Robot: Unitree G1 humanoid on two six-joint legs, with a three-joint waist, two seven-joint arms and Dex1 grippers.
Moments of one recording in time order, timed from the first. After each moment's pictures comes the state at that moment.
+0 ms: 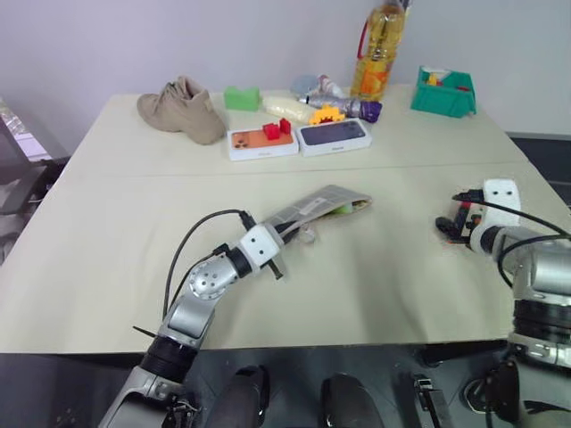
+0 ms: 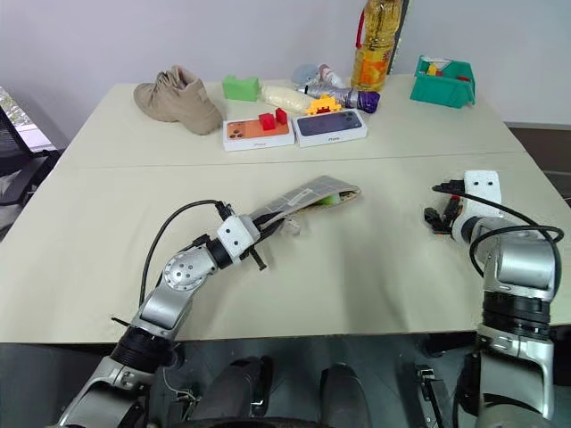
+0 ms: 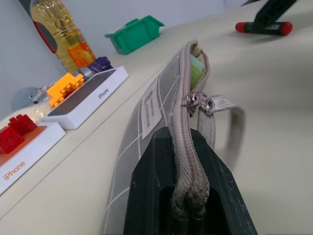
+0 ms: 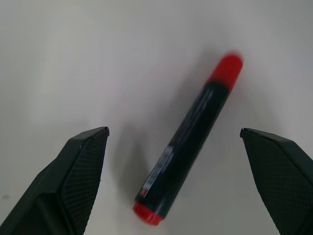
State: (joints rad) left arm -0.32 0.26 -0.25 0.08 0.07 -0.21 -0.54; right arm -0.48 -0.58 -0.38 0.06 0.14 1.11 0.26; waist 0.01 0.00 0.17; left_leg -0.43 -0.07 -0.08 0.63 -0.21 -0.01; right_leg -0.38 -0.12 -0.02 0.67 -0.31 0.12
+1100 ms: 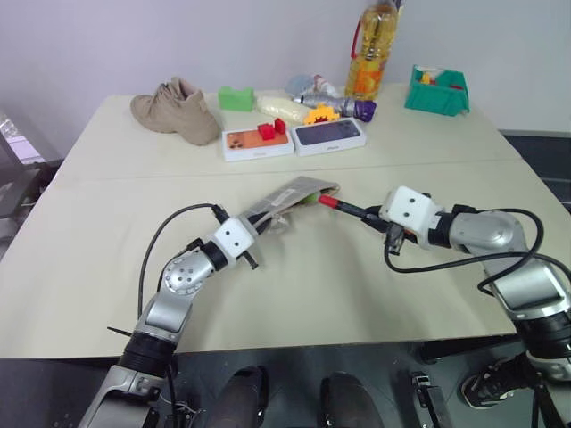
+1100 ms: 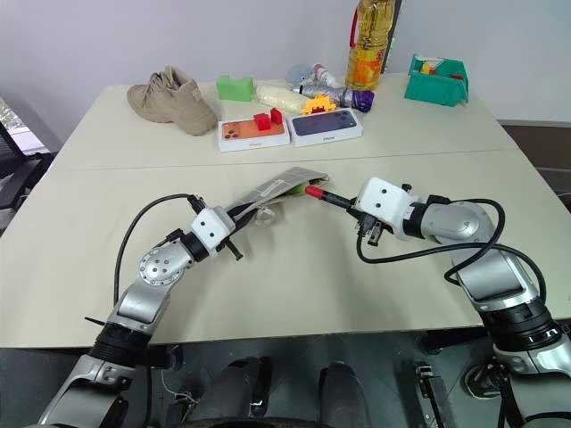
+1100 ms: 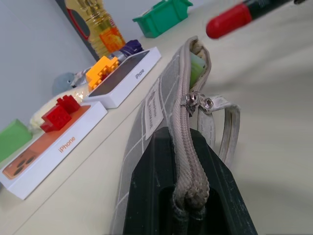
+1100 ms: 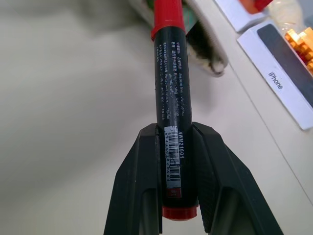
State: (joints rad) left arm -0.32 0.35 -0.16 0.11 0.05 -0.23 -0.51; right arm -0.42 -0.85 0.13 -0.21 0.05 0.36 0.84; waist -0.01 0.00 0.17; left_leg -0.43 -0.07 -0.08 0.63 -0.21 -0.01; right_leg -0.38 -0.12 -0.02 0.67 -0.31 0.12
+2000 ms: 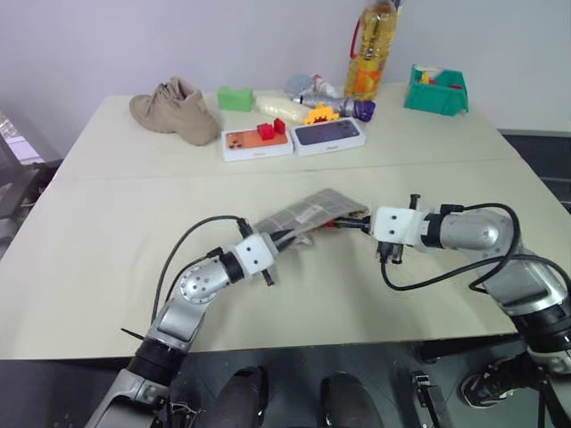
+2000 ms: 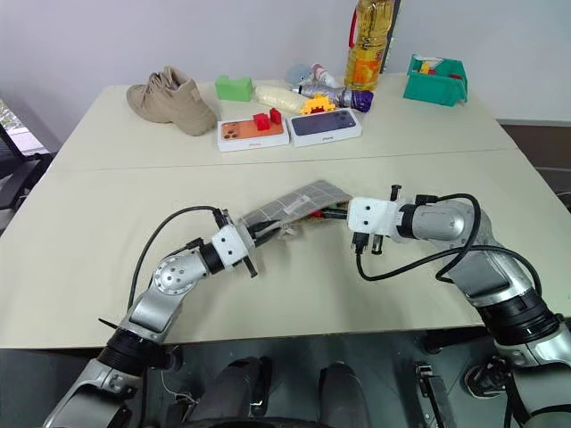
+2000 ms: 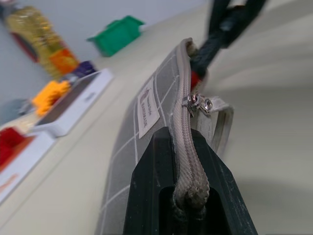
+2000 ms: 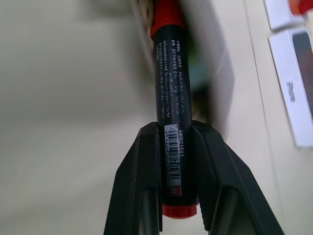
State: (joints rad) left arm -0.29 0.32 -0.29 0.05 0.08 -0.26 -0.60; right arm -0.48 -0.89 0.25 -0.19 -0.20 0.21 0.94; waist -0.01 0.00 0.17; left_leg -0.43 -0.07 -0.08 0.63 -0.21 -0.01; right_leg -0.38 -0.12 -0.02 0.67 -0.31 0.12
